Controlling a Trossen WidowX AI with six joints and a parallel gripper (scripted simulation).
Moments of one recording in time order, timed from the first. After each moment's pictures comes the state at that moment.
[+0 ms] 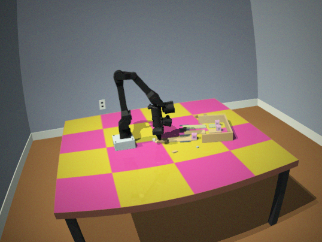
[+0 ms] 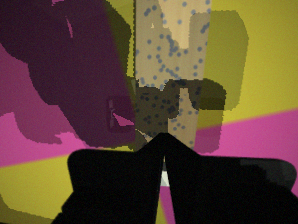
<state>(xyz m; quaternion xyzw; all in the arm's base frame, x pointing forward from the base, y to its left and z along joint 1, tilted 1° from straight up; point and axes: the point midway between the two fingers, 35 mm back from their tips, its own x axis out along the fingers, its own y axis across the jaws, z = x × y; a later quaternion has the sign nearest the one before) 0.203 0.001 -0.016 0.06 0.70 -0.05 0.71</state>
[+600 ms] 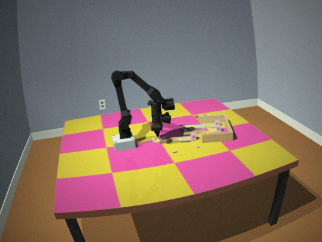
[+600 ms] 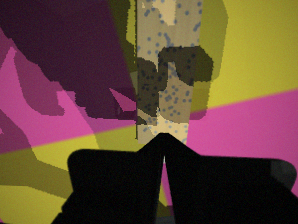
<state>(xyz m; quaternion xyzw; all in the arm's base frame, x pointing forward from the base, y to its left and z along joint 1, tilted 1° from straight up) 0.198 0.001 0.009 0.05 0.71 -0.05 0.70</state>
